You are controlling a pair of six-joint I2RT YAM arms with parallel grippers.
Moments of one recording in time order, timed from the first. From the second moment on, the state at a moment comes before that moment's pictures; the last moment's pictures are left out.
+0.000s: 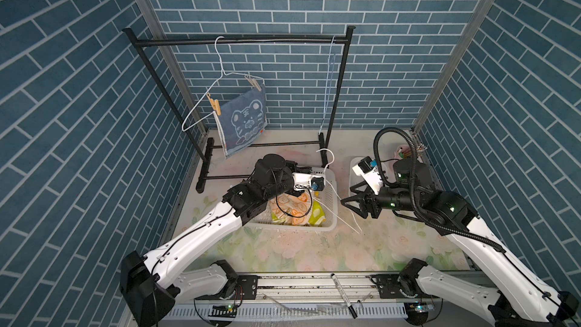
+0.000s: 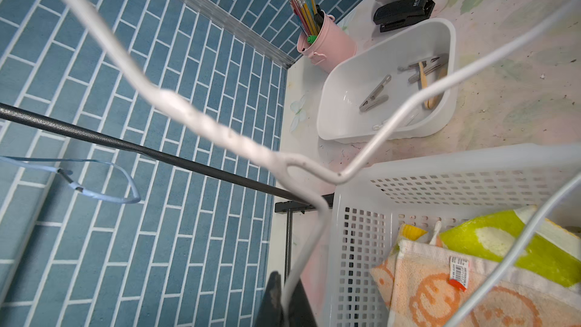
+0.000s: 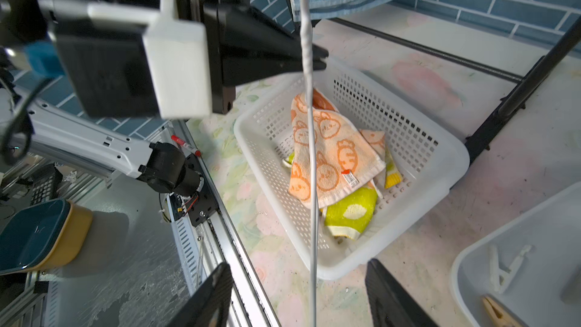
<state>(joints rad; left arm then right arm) -0.75 1.16 1.05 -0.24 0.07 1.05 0.72 0.92 1.13 -0.83 -0.44 0.08</state>
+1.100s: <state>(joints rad) -0.74 0.92 0.94 -0.19 0.00 0.80 0.78 1.03 1.24 -0.85 -0.40 0.08</state>
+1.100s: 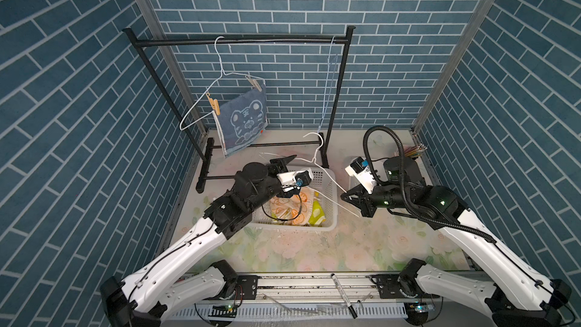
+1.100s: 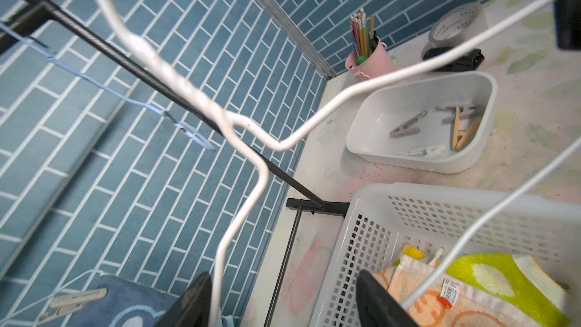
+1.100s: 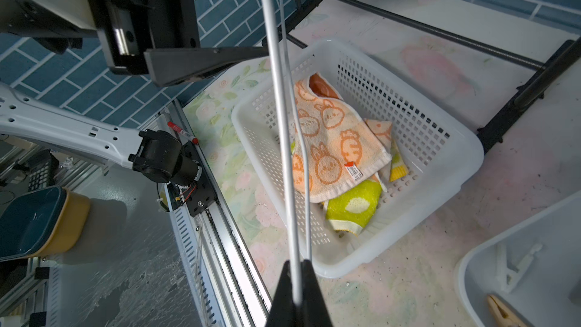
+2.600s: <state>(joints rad) -0.74 0.47 0.83 -0.44 -0.40 0.43 0.82 2.04 2.41 -0.59 0.21 0.43</state>
